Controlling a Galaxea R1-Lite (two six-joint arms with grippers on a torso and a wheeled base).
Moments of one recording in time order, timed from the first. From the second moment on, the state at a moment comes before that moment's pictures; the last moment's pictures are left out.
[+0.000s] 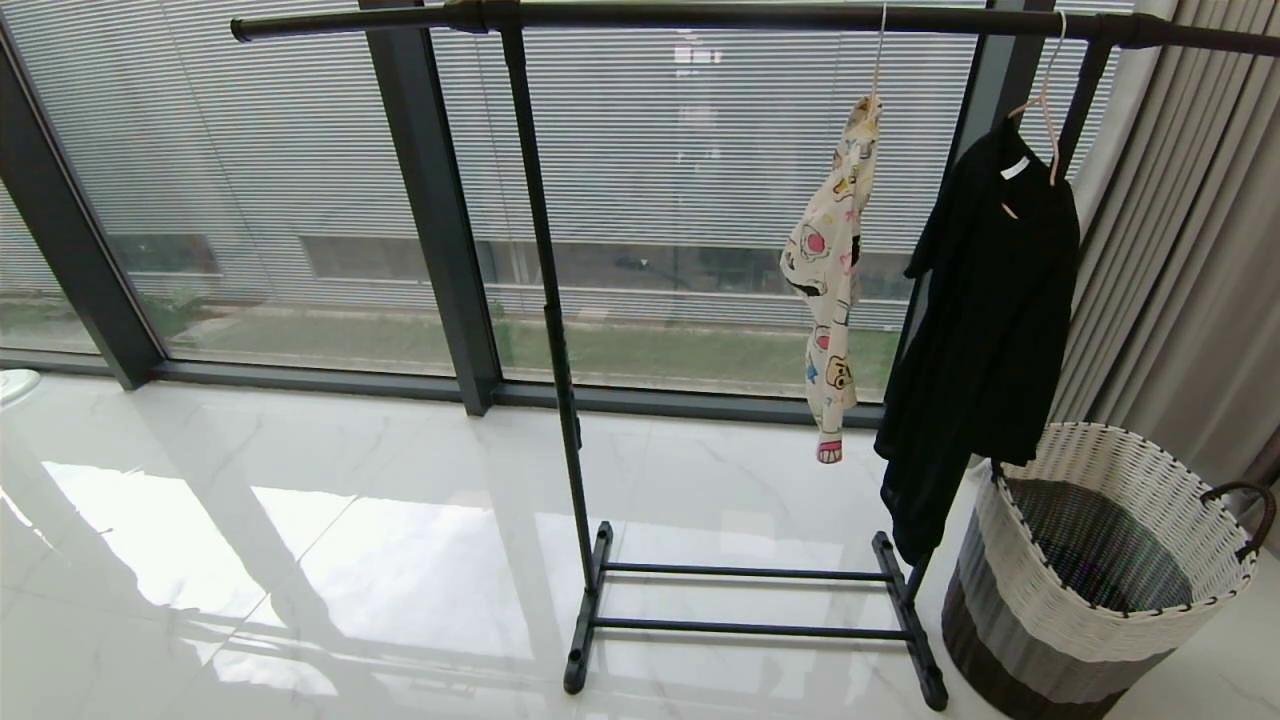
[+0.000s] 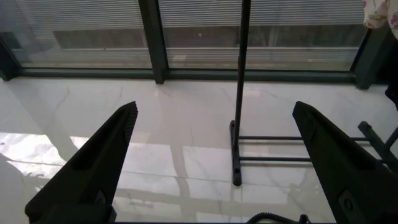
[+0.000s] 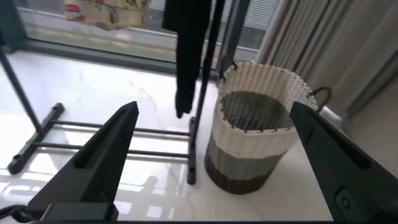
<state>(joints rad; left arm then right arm) -0.01 0.00 0.00 0.00 -0.02 0.12 0.14 0.07 0.00 -0.07 -0.25 -0.11</state>
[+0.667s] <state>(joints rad) -0.01 0.00 0.00 0.01 -0.02 0.08 0.00 0.00 0.00 -0.01 0.08 -0.06</state>
